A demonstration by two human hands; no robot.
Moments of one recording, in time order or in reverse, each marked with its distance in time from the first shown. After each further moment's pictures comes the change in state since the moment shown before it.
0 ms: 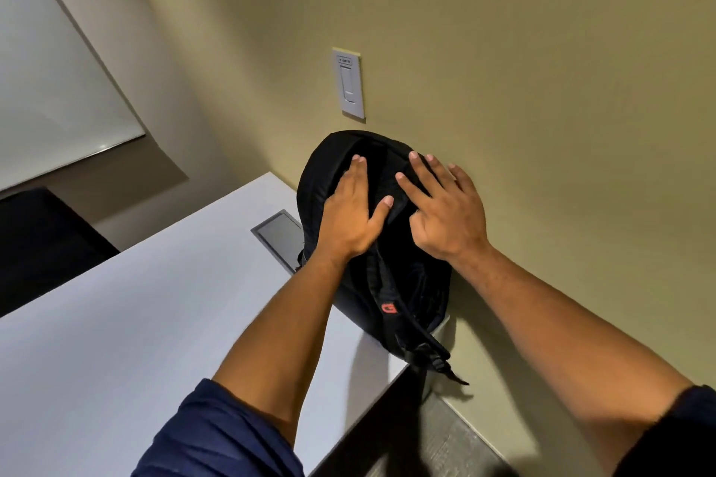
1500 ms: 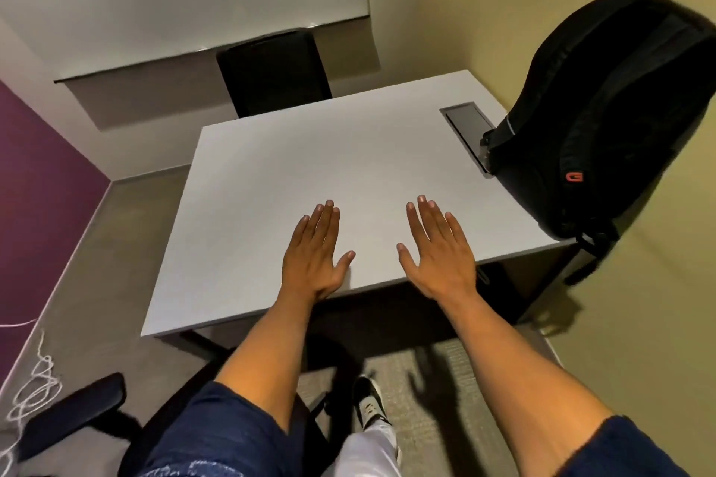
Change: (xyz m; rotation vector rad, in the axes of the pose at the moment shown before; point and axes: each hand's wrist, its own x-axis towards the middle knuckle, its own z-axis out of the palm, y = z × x) left_hand -0.567 -0.099 -0.138 0.651 -0.100 -0.547; right_hand -0.278 -0.362 -0.043 0.310 -0.420 -0.280
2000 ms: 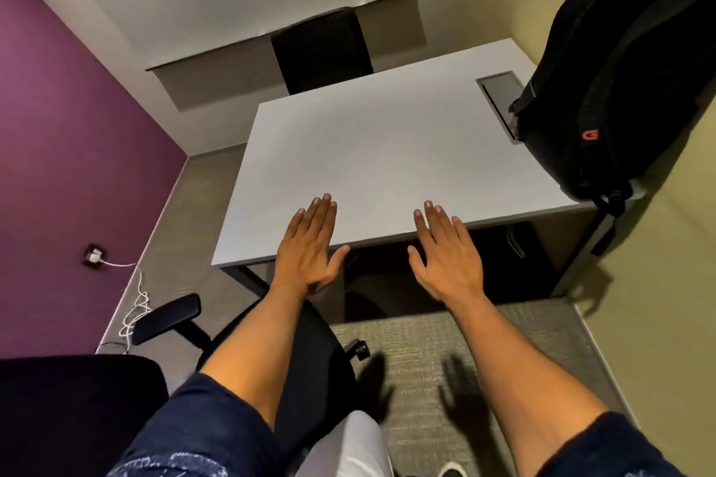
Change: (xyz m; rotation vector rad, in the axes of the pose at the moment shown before) left_hand -0.142 0.037 -0.076 0.150 -0.025 -0.064; right_hand -0.124 -0.008 -0.035 0.061 -0.108 -0.119
